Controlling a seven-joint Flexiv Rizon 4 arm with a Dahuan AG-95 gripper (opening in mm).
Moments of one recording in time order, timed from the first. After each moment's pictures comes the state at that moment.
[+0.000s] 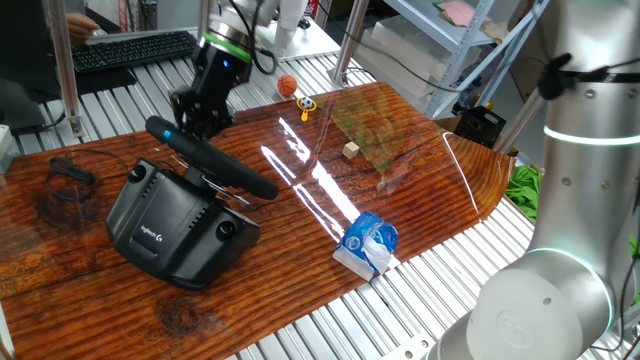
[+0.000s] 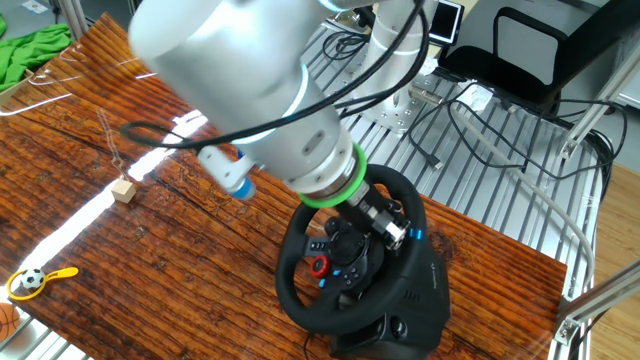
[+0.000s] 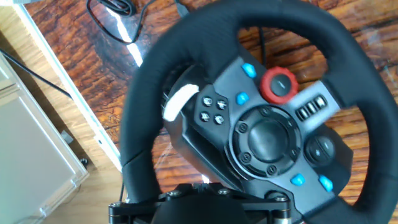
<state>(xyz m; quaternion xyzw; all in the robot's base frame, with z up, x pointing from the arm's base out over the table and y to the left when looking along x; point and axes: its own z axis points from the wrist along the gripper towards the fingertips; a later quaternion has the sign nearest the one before) 0.554 0.214 0.208 -0.15 -0.93 -0.24 0.22</state>
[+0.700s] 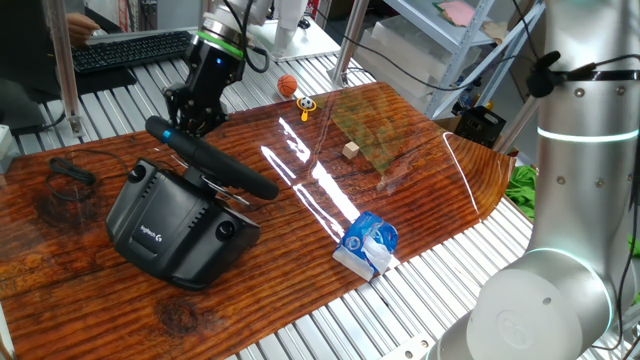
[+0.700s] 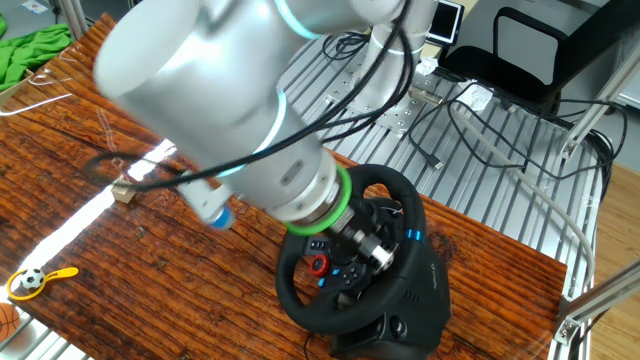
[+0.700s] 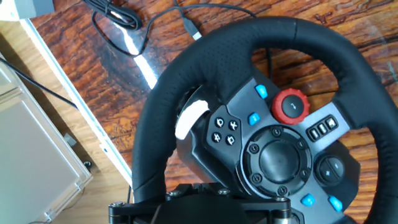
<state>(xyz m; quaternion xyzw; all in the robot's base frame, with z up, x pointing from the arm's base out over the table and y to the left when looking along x) 0.582 0.214 0.197 -0.16 -0.93 -0.24 0.21</state>
